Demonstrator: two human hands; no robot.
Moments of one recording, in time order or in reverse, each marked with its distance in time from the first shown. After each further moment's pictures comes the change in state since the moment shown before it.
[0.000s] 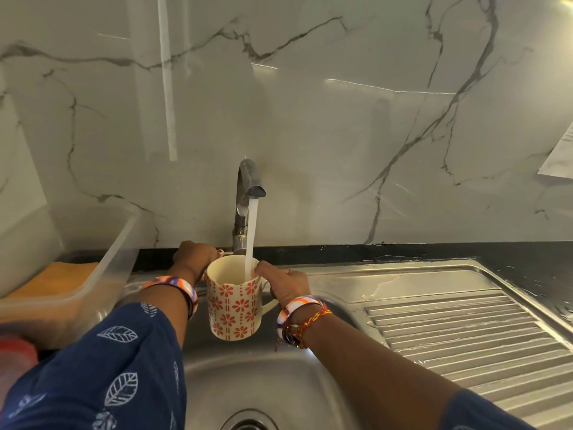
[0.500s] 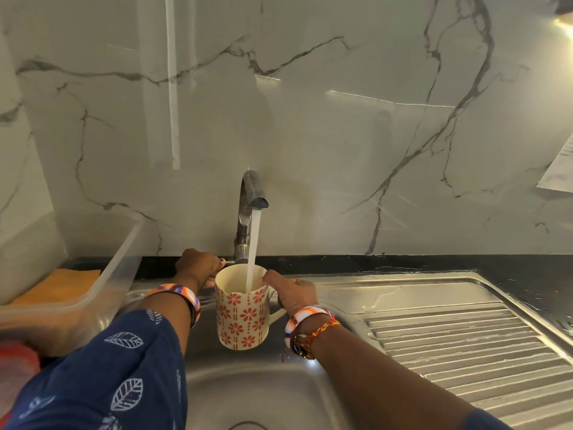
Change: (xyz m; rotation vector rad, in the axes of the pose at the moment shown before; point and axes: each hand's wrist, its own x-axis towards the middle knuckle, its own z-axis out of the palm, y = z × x) left_hand -0.014 0.008 0.007 0.121 0.053 -0.084; right_hand -0.001 -0.002 -0.010 -0.049 0.011 -0.017
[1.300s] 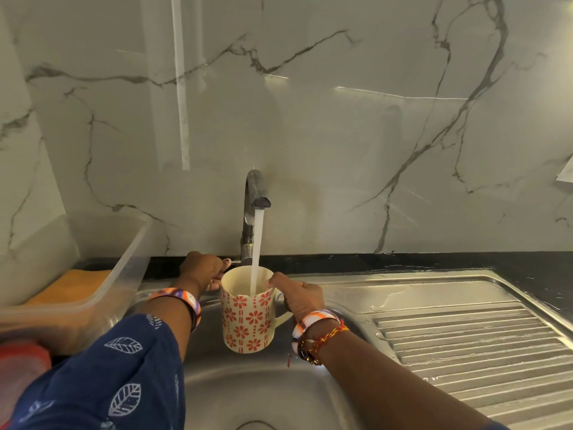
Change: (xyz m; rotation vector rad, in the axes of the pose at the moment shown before) left_hand -0.009 -0.002 -0.005 -0.148 -0.016 -0.026; right_hand 0.003 0.005 -0.002 -0.003 -0.008 -0.004
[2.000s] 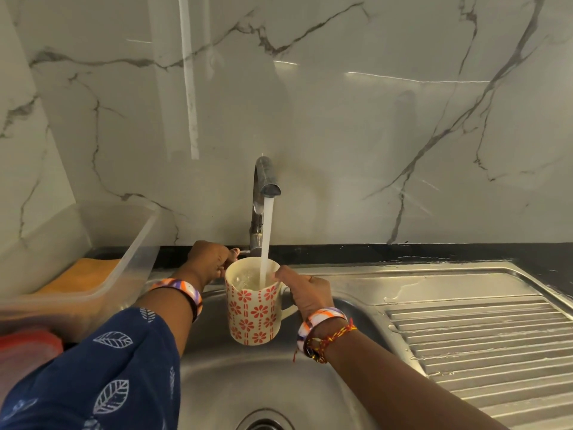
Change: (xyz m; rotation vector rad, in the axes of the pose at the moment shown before) left_hand 0.007 0.002 -0.003 0.048 -0.015 -0.036; right_hand 0.002 0.005 0.004 -0.009 -0.048 0.007
